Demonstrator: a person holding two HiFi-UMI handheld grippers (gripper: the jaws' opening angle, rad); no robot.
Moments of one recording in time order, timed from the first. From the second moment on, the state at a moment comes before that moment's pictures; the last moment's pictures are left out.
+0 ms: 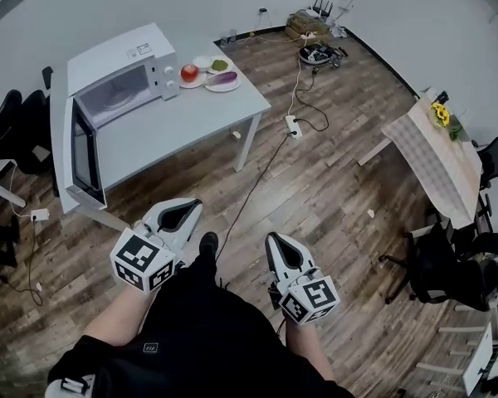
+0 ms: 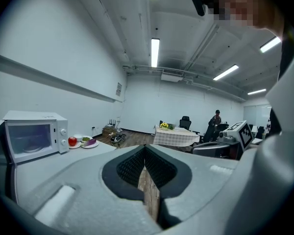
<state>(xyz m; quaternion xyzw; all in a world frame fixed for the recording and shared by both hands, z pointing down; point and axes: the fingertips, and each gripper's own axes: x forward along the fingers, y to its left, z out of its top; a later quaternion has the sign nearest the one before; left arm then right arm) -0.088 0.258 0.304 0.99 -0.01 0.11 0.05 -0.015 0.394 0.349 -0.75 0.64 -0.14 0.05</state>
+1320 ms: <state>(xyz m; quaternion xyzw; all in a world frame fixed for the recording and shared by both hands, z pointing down) 0.114 -0.035 0.309 0.99 -0.10 0.11 0.08 0.211 0.049 0.352 -0.67 0.73 -0.12 -0.05</state>
